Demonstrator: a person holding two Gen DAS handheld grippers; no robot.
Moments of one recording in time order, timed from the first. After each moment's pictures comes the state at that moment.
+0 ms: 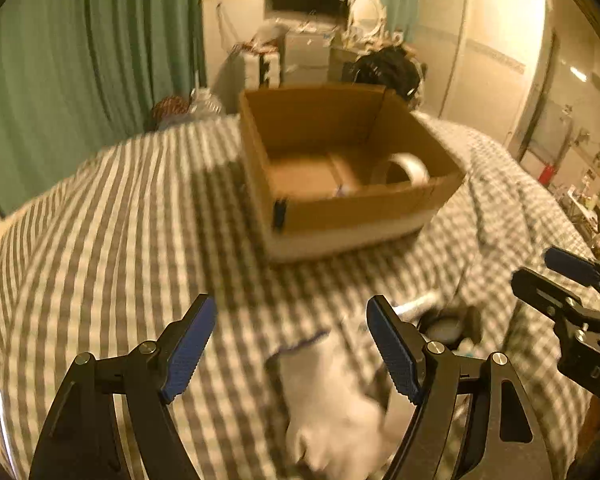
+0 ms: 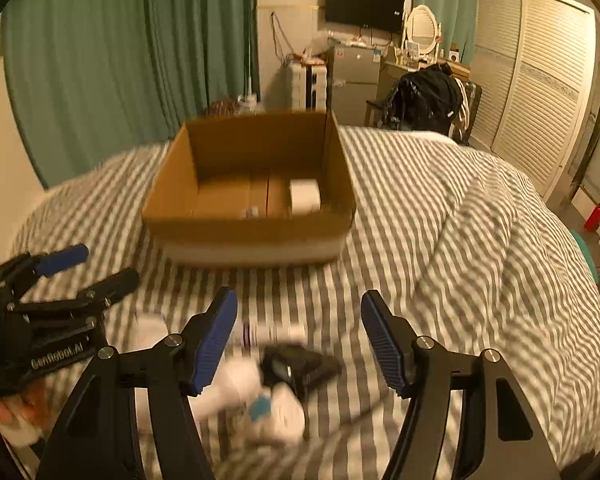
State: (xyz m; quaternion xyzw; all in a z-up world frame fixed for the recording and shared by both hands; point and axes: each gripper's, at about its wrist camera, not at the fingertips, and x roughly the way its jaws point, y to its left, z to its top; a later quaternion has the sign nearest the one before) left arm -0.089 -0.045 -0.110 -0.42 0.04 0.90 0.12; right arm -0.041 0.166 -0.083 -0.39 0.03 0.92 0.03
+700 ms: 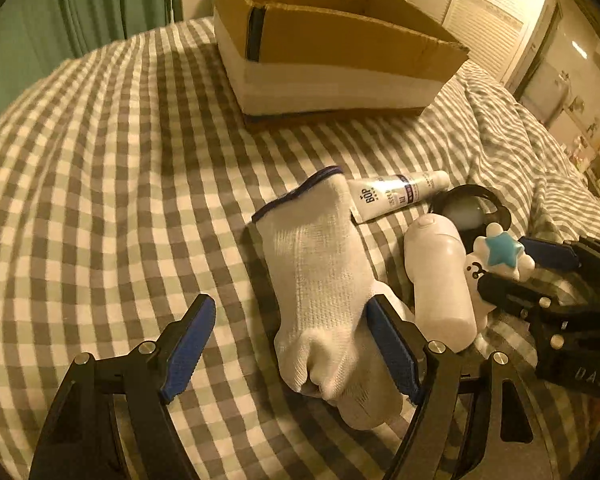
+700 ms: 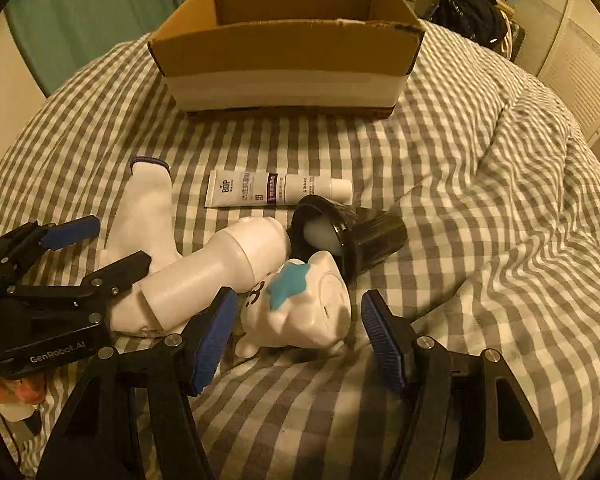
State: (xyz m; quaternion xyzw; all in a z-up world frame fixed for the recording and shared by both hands) left arm -0.064 -0.043 -0.193 -0.52 0.05 0.84 0.16; right arm -0.032 0.145 -0.175 -0.54 0.02 0.84 -0.03
